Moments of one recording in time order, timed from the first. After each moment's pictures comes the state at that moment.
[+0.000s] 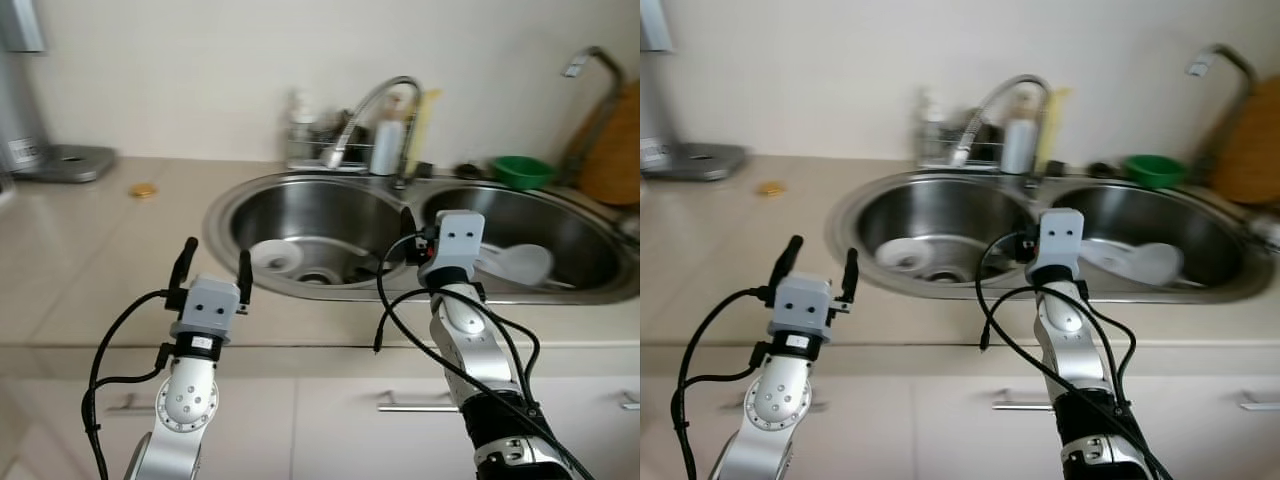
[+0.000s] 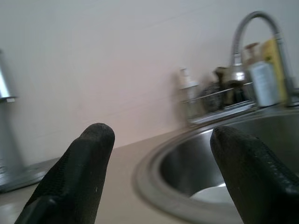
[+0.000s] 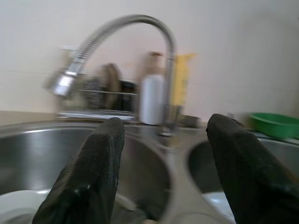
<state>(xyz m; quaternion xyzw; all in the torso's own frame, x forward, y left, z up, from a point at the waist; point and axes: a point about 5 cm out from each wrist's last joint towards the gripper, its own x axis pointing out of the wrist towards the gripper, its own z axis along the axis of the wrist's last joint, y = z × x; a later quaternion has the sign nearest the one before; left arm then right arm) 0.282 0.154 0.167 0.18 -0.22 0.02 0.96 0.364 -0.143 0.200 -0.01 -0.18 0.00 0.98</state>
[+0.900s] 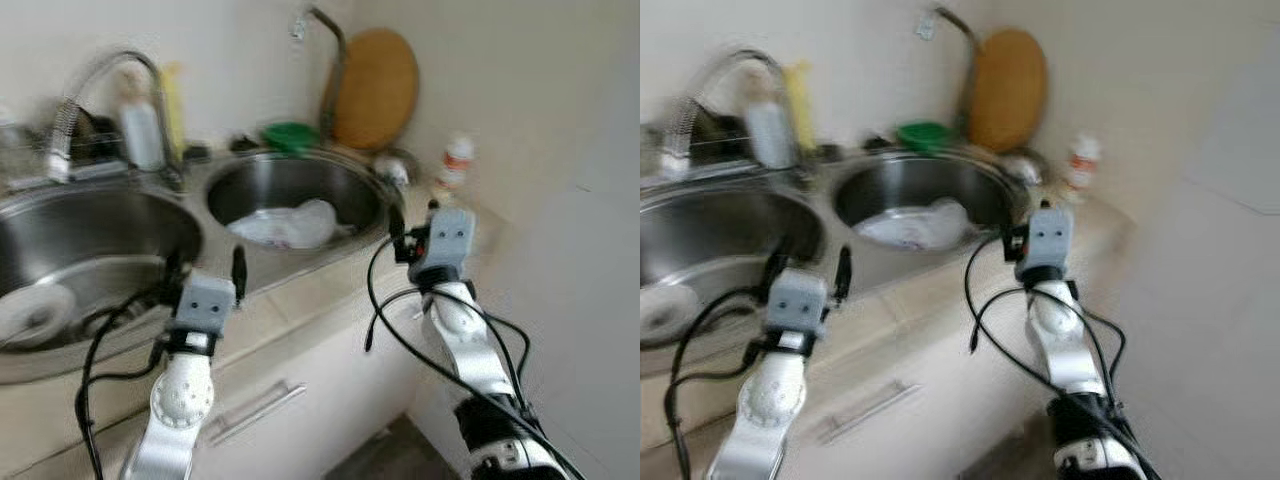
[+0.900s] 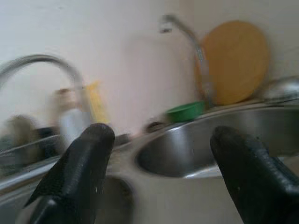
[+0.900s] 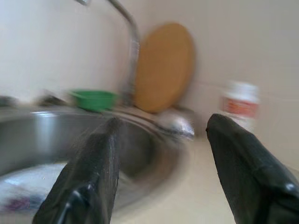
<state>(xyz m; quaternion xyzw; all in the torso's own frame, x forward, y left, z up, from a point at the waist) 0.281 0.154 0.167 0.19 -0.23 0.03 0.96 0.358 -0.137 0.197 -0.01 -0.19 0.02 0.98</state>
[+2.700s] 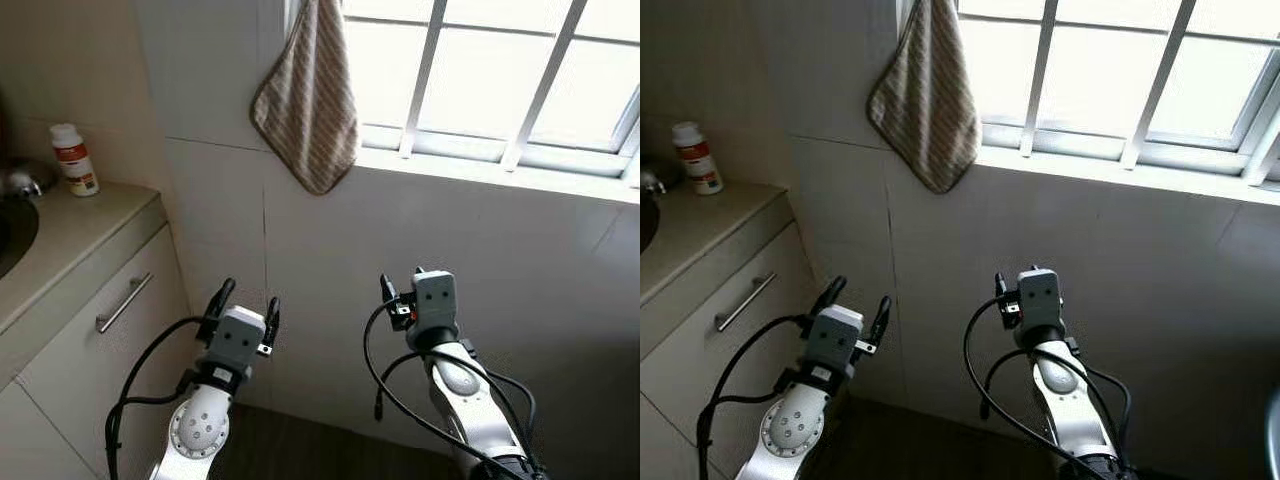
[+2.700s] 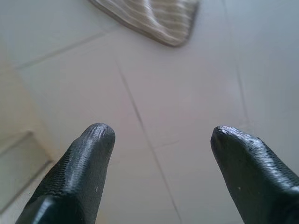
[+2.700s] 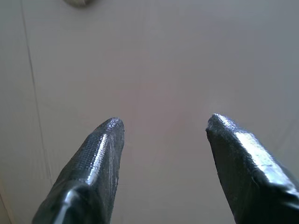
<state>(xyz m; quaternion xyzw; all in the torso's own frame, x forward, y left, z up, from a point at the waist) 0.272 0.139 0.120 0.19 -0.12 -0.08 0.97 0.327 -0.135 0.129 -0.06 -0.07 0.06 0.99</state>
